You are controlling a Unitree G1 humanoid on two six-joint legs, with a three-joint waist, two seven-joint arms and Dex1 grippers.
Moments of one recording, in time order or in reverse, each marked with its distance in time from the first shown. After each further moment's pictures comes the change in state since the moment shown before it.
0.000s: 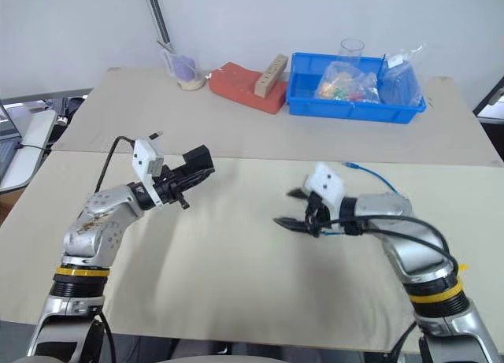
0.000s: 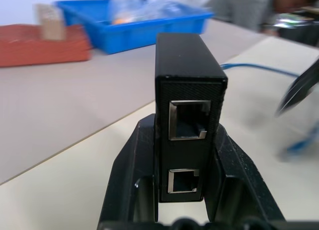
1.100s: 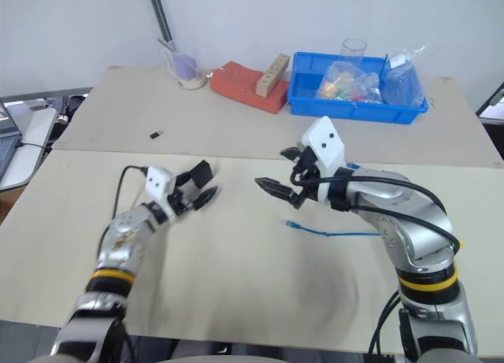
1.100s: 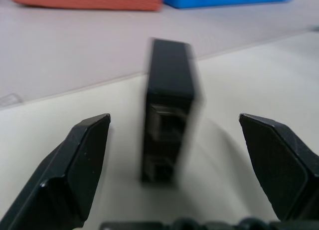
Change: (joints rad) left arm 0.129 0.004 0.018 0.120 0.093 -0.170 0.015; right arm -0.046 0.033 -0.036 -0.072 0.071 0.127 -0.220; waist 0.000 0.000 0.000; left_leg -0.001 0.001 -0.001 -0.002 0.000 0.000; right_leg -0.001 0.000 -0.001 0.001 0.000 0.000
